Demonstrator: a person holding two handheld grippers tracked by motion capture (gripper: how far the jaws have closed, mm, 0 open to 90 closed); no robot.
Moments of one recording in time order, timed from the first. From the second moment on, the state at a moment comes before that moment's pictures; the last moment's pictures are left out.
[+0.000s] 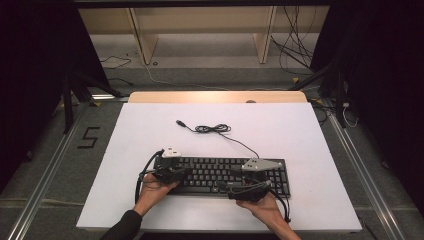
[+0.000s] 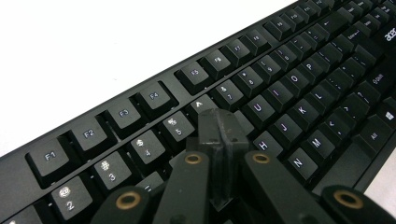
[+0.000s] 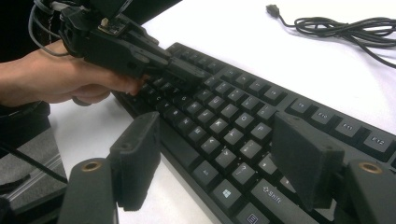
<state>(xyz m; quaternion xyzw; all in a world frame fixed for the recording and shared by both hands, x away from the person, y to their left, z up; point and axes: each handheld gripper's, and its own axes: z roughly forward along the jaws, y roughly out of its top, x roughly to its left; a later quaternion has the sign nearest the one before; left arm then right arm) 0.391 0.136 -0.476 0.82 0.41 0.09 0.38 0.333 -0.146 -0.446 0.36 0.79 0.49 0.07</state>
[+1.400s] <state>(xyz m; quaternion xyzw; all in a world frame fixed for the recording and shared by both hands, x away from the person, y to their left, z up) 0.324 0.198 -0.451 0.74 0.41 0.11 0.52 0.339 -0.138 -0.448 0.36 0.80 0.48 0.07</state>
